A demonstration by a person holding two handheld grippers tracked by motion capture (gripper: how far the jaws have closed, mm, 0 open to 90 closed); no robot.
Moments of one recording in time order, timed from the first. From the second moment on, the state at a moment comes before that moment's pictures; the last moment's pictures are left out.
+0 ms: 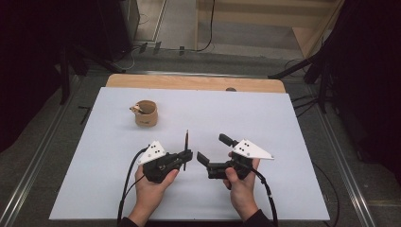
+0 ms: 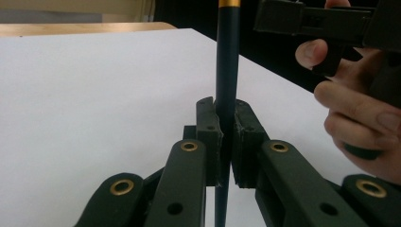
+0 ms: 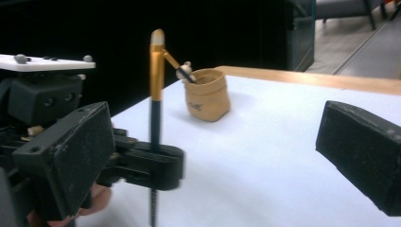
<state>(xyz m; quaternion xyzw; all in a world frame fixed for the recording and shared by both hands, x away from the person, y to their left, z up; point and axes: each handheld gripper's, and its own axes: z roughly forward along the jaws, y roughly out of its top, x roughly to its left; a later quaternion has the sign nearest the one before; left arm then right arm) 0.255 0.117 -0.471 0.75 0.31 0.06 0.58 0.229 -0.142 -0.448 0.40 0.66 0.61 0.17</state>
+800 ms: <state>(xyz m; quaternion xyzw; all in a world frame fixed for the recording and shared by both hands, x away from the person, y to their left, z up) 0.262 0.138 -0.465 0.73 0.33 0.09 0.59 0.228 -0.207 -0.460 0.42 0.66 0.57 0.24</state>
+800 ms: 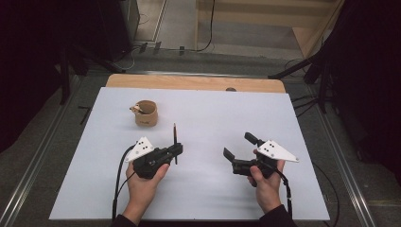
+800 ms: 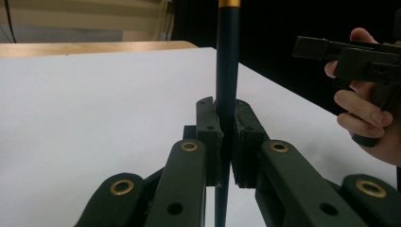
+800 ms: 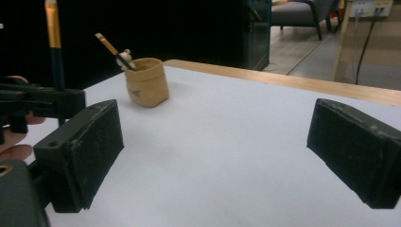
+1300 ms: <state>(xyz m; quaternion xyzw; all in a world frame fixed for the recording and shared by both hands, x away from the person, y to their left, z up) 0.264 0.150 -0.465 0.72 0.34 0.10 0.59 0.219 -0.250 -0.468 0.44 0.66 0.55 0.26</state>
